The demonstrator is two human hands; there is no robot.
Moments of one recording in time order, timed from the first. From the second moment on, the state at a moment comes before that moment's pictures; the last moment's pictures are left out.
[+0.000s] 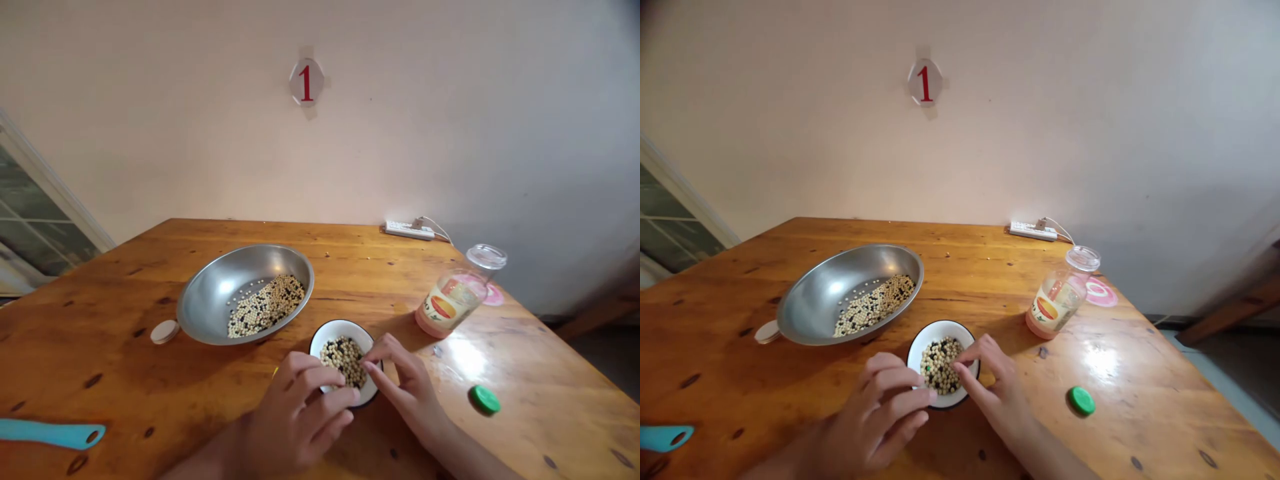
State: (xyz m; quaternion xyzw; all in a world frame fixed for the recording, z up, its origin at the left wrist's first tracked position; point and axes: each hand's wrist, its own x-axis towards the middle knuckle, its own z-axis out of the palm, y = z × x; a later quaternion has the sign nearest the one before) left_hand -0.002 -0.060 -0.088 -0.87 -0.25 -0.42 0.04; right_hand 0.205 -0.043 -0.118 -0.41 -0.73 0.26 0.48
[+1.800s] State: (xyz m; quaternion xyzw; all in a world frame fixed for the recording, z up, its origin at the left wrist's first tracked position) left_hand -0.053 0.066 -0.031 -0.13 -0.35 -0.55 -0.75; right_hand 0.206 -0.036 -0.131 -0.48 -0.66 0.36 0.45
